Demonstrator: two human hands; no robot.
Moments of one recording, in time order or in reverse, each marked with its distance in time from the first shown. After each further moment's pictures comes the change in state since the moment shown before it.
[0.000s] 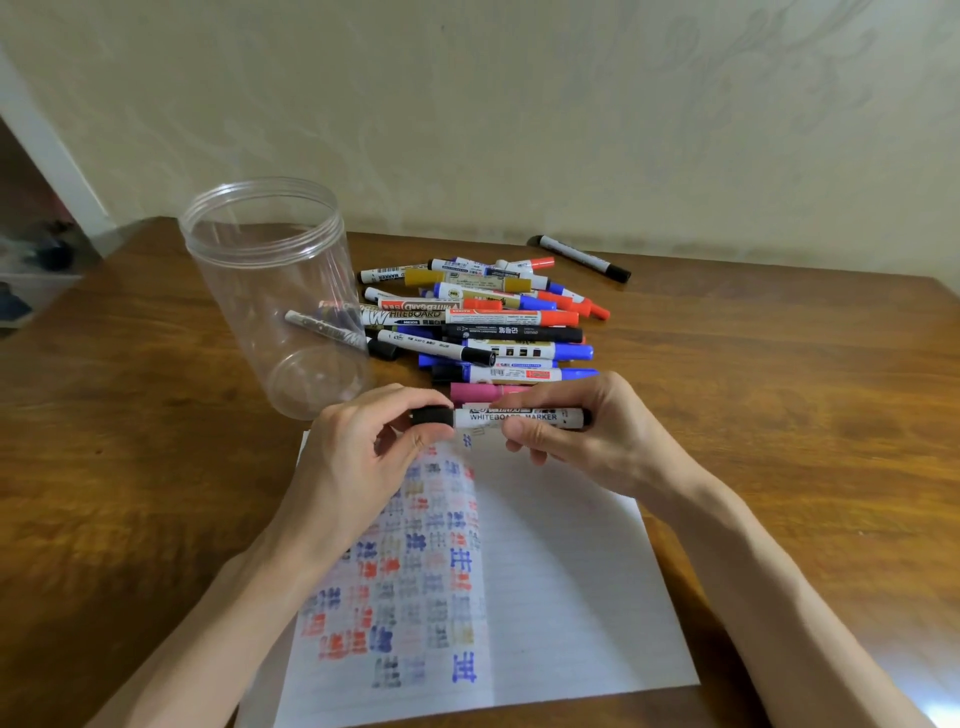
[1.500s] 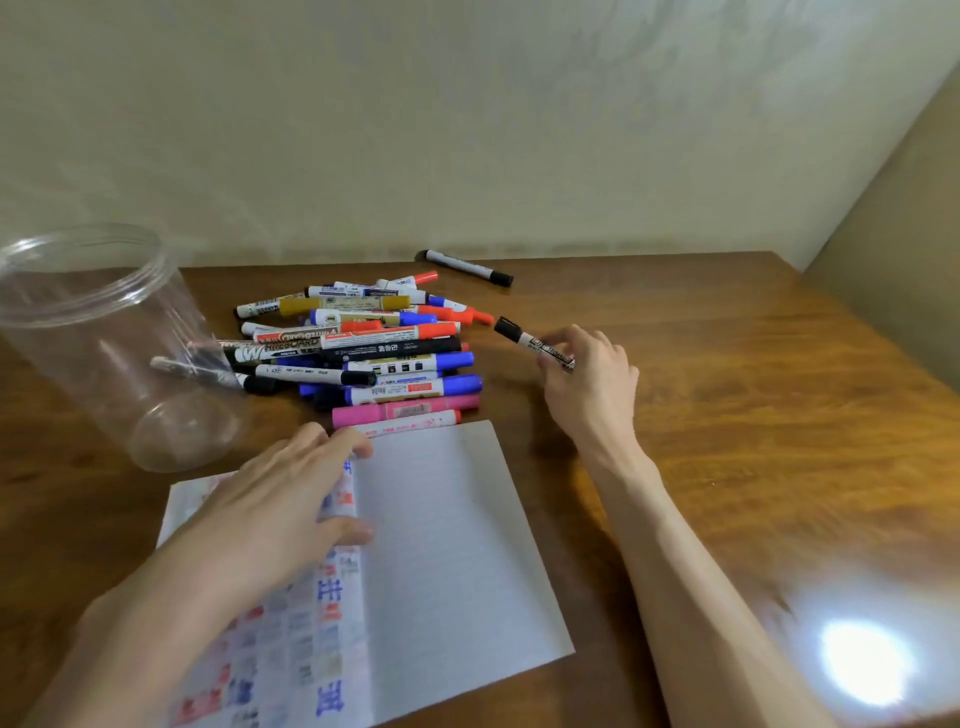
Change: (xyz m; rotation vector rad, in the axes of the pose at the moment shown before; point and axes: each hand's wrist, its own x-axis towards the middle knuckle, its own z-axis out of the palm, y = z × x) left_hand 0.020 0.046 0.009 0.557 -0.648 -0.280; right_hand -0.004 0.047 -0.067 -0.666 0.822 0.369
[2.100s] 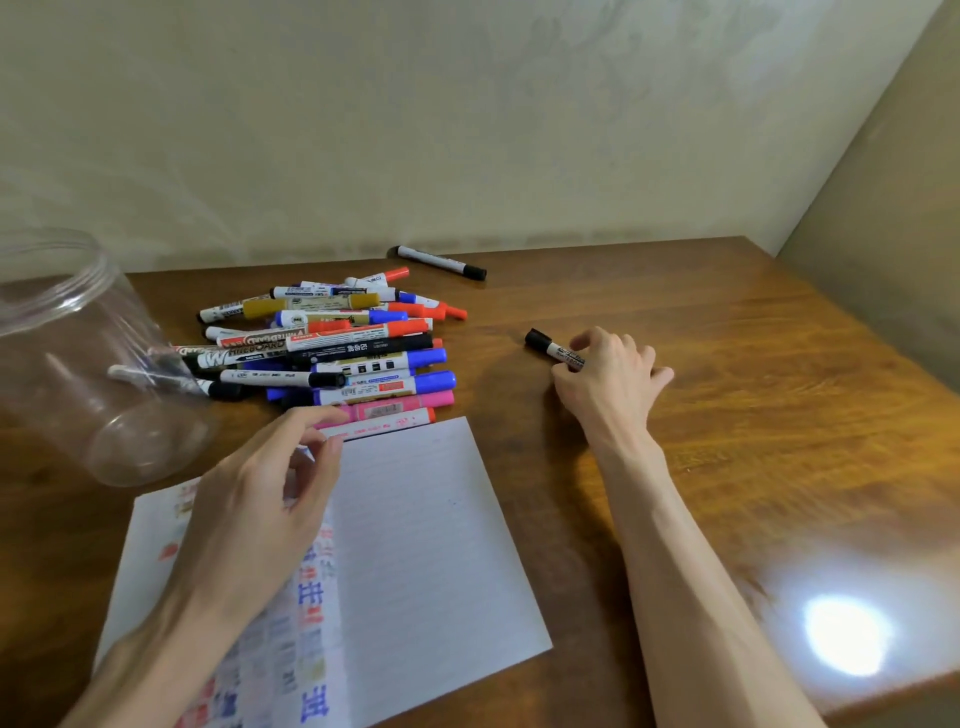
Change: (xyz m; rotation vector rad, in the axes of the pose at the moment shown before) left_hand 0.007 0.000 0.037 -0.361 0.572 0.203; right_hand 0.008 0.024 -0.017 -0.207 0.005 0.216
